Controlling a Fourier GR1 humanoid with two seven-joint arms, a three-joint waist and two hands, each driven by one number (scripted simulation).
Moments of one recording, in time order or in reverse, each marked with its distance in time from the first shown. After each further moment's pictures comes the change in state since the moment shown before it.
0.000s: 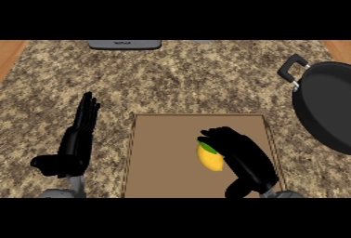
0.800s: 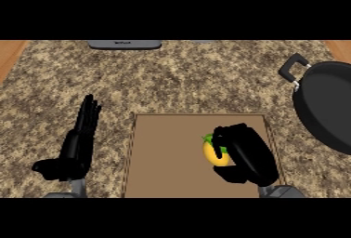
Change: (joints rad) left arm 0.025 -0.035 0.012 -0.014 -0.035 -0.020 -0.004; right arm -0.016 0.070 -0.081 0.036 0.081 -0.227 -0.122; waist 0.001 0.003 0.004
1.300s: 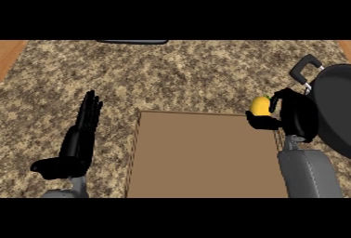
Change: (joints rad) left arm -0.022 0.006 -0.010 -0.018 -0.003 -0.013 -0.002; right arm -0.223 0.039 -0.445 0.219 0.098 -0.010 0.612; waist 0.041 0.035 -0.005
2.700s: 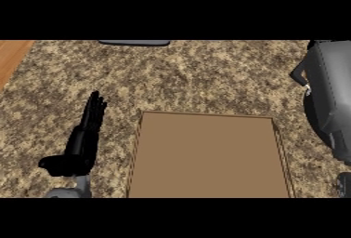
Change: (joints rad) left arm -0.010 -0.014 -0.002 0.033 -0.004 -0.007 -0.002; right arm -0.785 -0.228 -0.300 0.752 0.617 -0.041 0.705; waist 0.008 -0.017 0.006
